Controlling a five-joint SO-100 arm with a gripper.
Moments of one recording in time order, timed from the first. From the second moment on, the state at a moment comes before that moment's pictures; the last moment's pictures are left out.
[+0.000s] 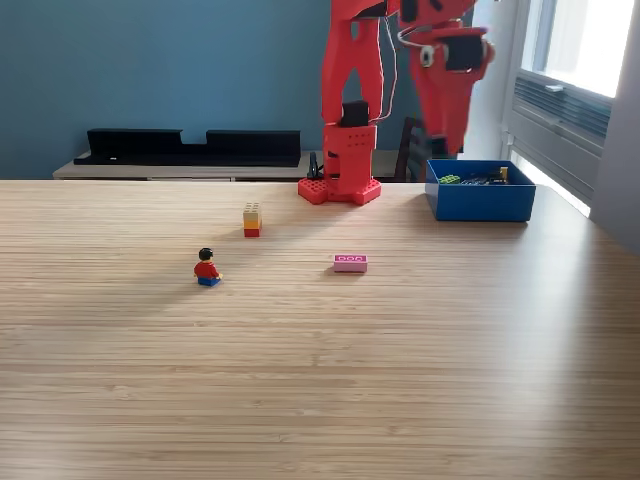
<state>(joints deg) -31.4 92.2 66.9 99.5 8.1</state>
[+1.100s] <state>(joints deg) -80.0 106.1 94.5 98.2 -7.4</state>
